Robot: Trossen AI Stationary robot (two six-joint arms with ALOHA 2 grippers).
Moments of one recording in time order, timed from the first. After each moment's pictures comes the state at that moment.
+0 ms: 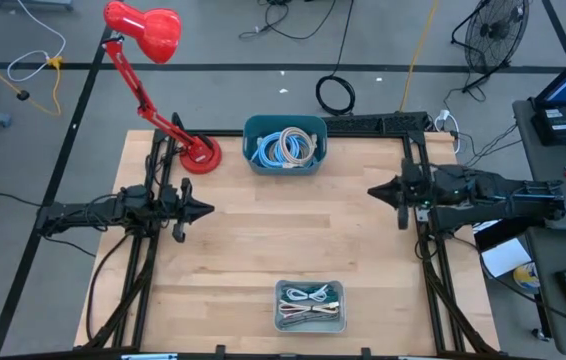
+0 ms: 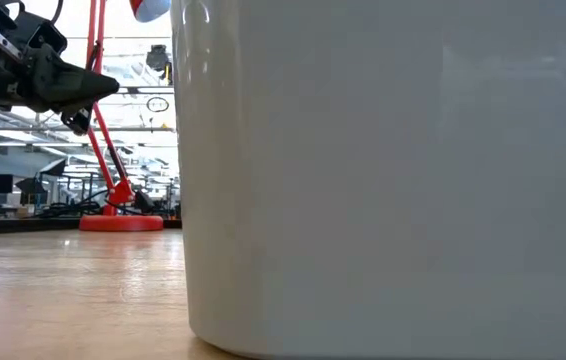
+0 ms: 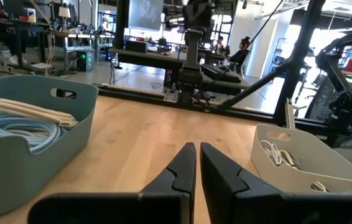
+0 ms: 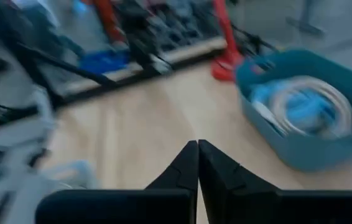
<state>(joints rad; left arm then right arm) 0.05 0.03 0.02 0.04 0.04 -0.14 0.04 0.55 0.75 -0.51 0.19 0.30</state>
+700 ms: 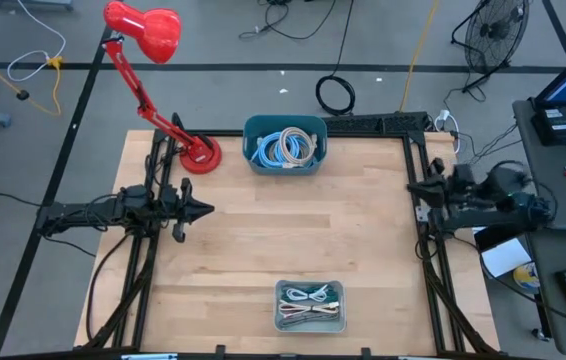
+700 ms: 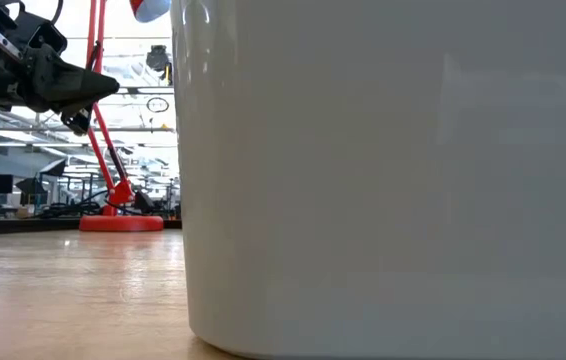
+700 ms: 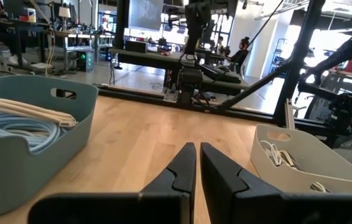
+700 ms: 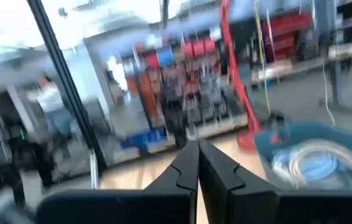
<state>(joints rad) 0.05 0.03 0.02 0.04 0.04 -0.15 0.07 0.00 0.58 -0.45 0.15 0.27</state>
